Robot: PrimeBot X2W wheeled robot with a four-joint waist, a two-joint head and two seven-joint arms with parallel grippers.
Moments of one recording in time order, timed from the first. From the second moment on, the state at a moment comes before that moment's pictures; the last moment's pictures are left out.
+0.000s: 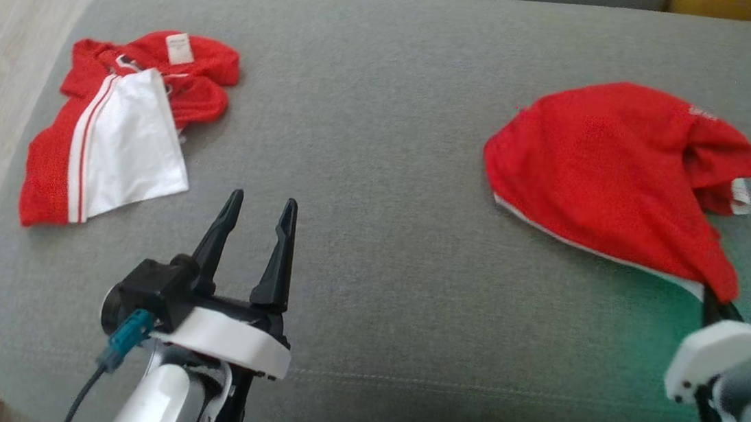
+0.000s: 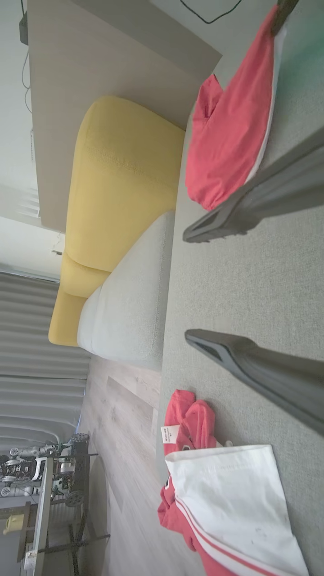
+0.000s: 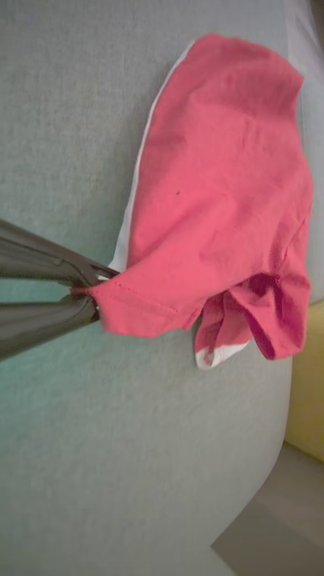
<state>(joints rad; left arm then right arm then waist) -0.10 0.05 -0.34 0.08 -0.28 0.06 -0.25 -0.22 -0.06 -0.32 0.45 -0.06 0.13 0.05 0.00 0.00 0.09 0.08</state>
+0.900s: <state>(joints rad) -0.10 0.05 -0.36 0.09 -0.28 0.05 -0.25 -0.20 -0.04 -0.20 0.30 -0.03 0.13 -0.15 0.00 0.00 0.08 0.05</state>
